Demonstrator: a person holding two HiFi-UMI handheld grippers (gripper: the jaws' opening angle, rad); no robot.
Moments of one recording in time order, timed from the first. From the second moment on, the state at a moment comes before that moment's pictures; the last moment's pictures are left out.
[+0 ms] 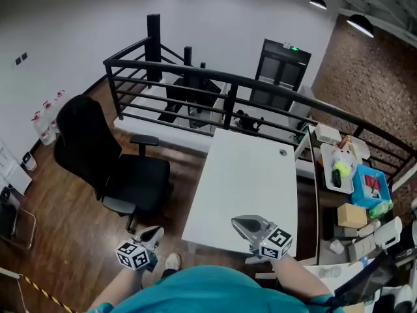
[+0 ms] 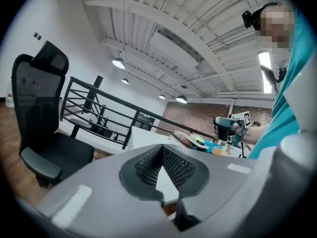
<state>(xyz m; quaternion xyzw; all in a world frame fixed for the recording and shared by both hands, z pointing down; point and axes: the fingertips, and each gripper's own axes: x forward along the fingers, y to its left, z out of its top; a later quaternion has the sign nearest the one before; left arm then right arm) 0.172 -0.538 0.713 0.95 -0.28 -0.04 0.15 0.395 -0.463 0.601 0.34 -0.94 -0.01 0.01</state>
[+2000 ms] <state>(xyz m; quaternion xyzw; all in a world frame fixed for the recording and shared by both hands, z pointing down) 0.117 0.094 0.628 0.99 -0.01 -0.06 0.11 0.259 0.156 0.597 0.45 -0.89 0.00 0.01</state>
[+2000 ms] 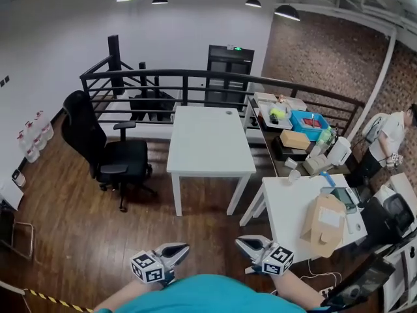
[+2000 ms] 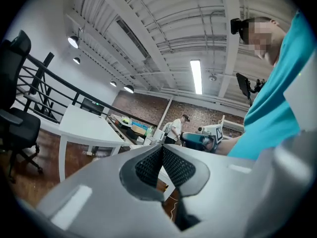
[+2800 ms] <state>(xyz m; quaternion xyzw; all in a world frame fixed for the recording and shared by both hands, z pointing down) -0.149 0.235 0.622 0.99 -0.02 -0.04 0.12 -0.009 0.301 0.569 0.44 -0.90 0.00 0.00</state>
